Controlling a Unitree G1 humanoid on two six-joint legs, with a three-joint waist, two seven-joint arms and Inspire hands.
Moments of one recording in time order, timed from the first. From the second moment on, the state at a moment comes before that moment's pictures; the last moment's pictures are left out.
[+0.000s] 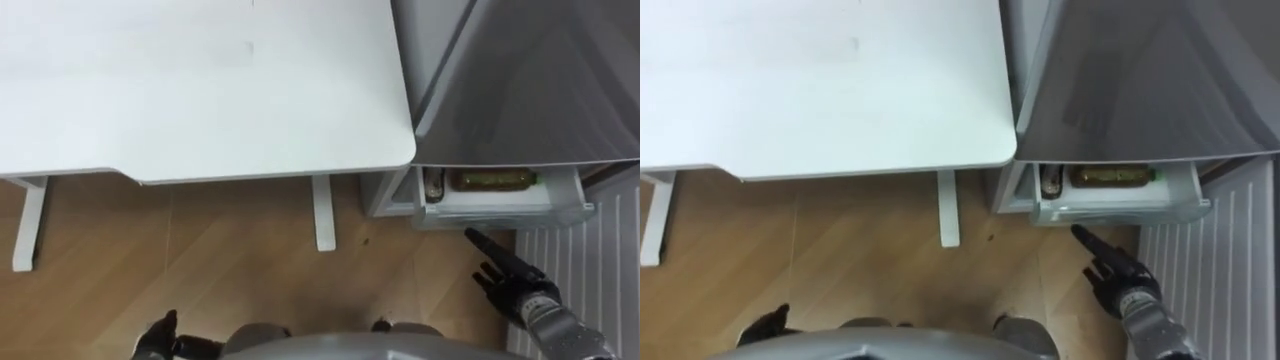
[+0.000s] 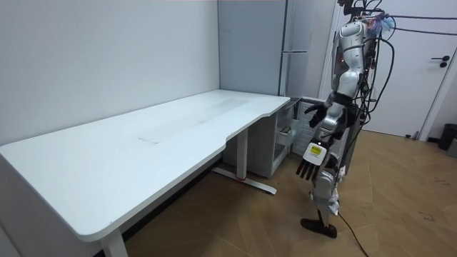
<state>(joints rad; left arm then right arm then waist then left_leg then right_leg) 0.24 0.29 -0.10 1.02 -0.12 0.06 0.03 0.08 -0.34 0.01 0.97 1.13 0.08 0.07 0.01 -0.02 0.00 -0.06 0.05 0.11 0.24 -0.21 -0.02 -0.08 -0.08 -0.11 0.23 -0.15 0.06</state>
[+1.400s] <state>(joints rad) 0.26 0.27 0.08 1.11 -0.11 0.10 -0.01 -0.11 -0.29 -0.32 1.13 1.61 0.04 0.08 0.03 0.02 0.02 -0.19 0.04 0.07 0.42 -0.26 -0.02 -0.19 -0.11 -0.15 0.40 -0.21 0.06</state>
